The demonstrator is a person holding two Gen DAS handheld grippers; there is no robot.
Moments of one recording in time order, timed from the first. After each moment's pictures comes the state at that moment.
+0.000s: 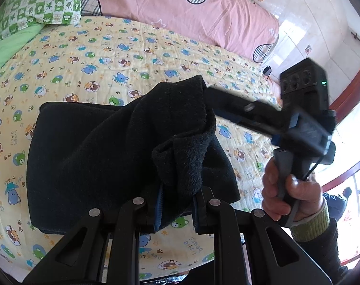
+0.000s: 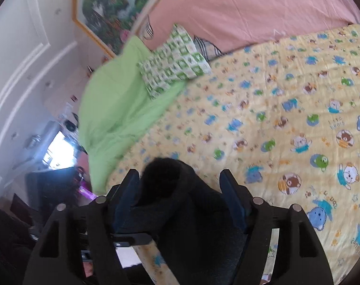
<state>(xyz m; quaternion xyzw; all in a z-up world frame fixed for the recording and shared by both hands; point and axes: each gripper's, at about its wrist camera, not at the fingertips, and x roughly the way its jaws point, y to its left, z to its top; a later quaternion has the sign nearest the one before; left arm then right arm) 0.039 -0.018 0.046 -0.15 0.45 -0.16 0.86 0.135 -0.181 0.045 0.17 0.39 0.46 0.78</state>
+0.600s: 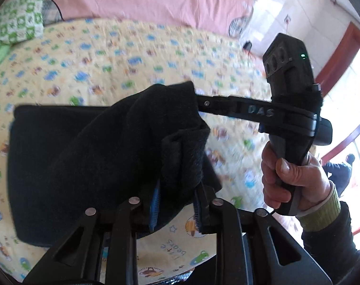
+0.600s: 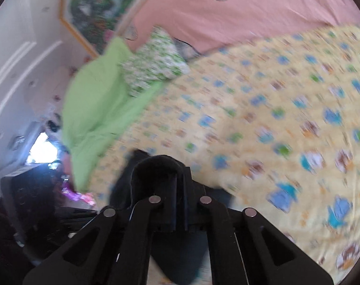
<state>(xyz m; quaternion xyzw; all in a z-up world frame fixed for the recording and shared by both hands) 0.040 -0.078 0.026 -0.08 0.47 -0.22 0.85 0.125 -0.217 0.028 0.15 0.41 0.39 0.81</state>
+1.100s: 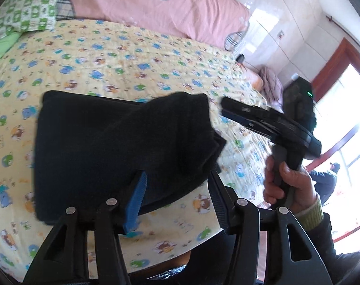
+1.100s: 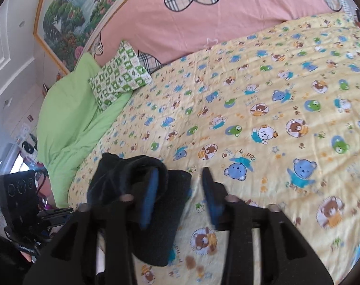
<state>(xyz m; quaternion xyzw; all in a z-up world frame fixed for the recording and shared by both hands) 0.010 -0.013 0.048 -0.13 0.44 -0.23 0.86 0.092 -0.256 0.030 0.18 0.38 0.30 0.86</state>
